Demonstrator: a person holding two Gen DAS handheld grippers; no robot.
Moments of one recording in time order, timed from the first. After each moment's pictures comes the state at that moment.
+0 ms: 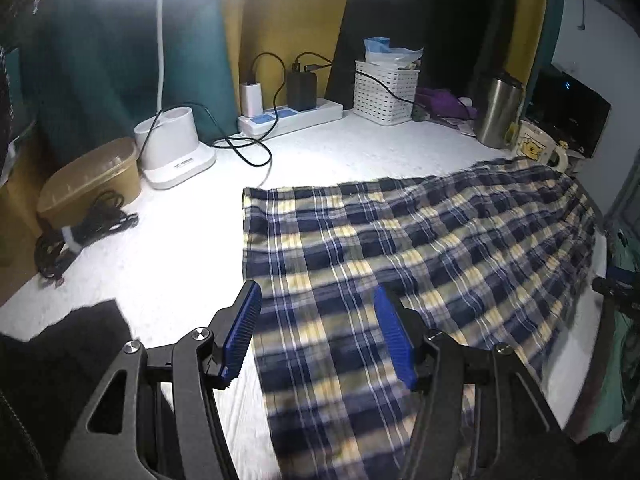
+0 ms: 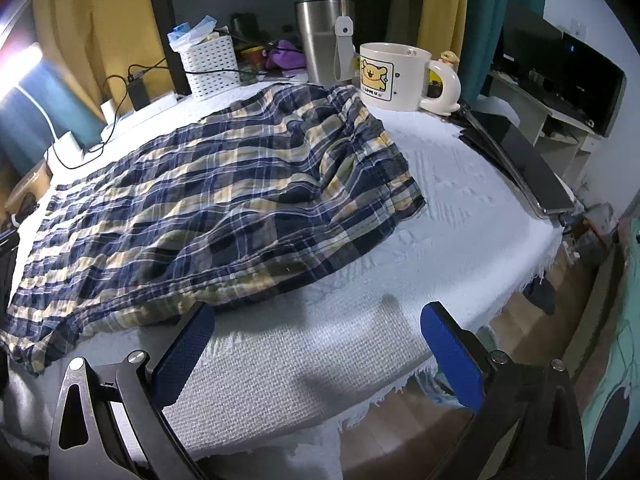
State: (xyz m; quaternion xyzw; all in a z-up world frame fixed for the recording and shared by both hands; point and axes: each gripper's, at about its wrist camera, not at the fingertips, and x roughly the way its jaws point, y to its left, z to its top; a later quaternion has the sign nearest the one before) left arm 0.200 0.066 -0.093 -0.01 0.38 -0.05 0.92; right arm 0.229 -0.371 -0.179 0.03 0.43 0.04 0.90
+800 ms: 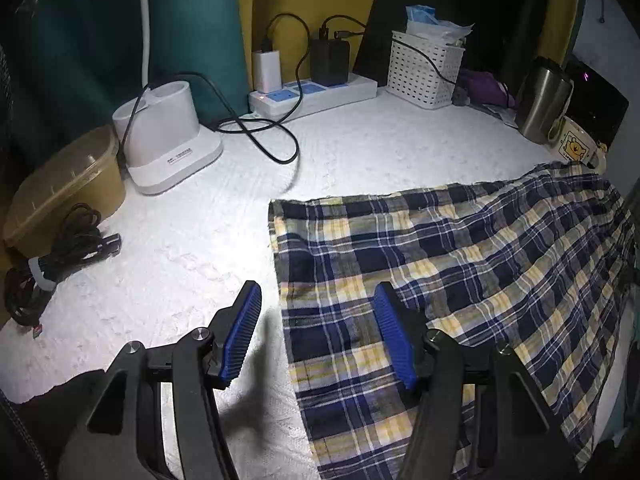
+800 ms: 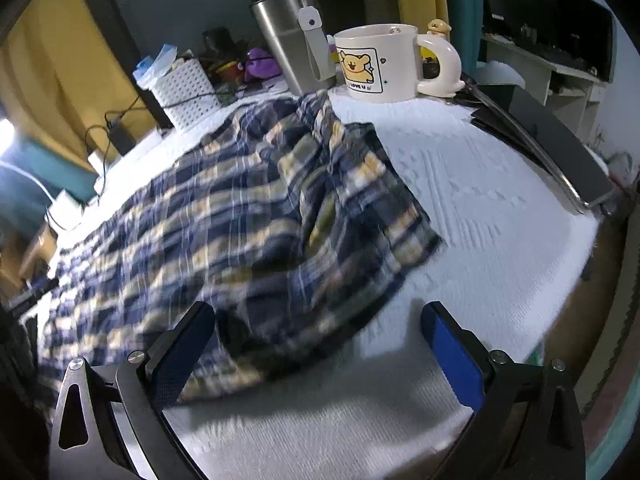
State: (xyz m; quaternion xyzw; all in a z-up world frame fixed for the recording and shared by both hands) left arm 0.272 0.100 -0.120 0.00 0.42 -0.04 0.90; right arm 0.288 -0.392 -0.189 0.14 0.43 0.06 0.89
